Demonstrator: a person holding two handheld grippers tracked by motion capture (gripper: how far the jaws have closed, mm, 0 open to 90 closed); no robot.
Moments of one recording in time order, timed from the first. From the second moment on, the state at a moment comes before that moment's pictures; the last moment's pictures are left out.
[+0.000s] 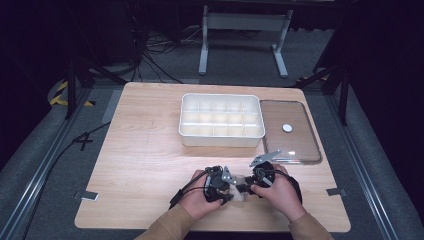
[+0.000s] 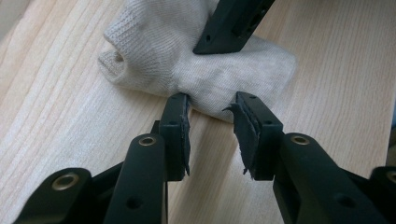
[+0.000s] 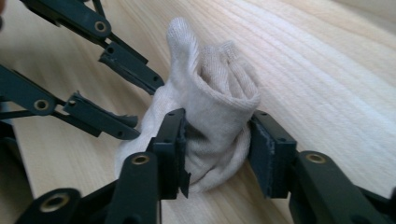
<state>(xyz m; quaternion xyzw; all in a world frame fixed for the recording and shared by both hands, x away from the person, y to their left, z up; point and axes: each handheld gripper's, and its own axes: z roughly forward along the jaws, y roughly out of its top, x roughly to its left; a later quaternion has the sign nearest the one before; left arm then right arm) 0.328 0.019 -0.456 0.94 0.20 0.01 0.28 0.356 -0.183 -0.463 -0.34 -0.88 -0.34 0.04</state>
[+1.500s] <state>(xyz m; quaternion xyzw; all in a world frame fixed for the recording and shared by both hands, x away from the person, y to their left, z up) 0.342 0.060 -0.428 0.93 0.22 0.01 0.30 0.346 -0.176 -0.421 -0.31 -0.87 -0.39 -0.01</state>
